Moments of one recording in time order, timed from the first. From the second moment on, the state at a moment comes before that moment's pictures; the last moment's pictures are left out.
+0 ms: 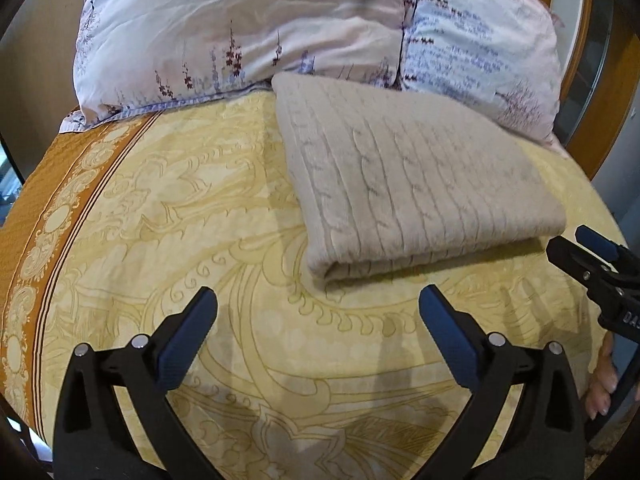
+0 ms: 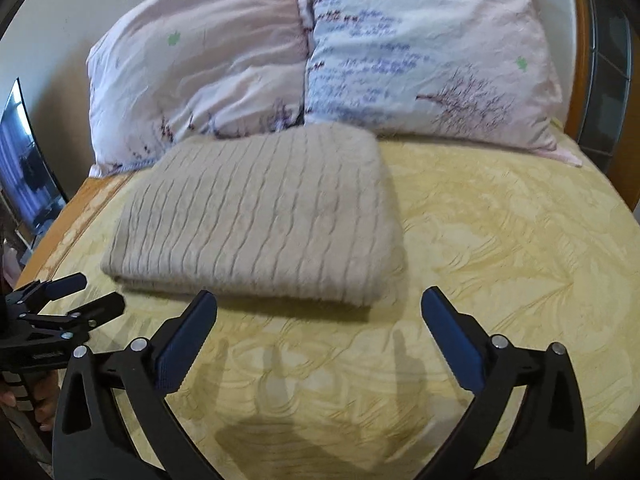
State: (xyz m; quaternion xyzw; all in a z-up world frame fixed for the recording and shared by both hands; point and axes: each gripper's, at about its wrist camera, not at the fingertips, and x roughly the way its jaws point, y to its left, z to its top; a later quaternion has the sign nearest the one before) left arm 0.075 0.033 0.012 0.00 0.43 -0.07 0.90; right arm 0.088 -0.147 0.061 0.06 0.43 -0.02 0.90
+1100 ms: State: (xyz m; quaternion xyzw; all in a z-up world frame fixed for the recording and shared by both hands) left arm 0.085 0.025 -0.007 0.03 0.47 -0.04 0.88; right arm 0.093 -0.133 0.033 0.02 0.49 -0.08 0.87
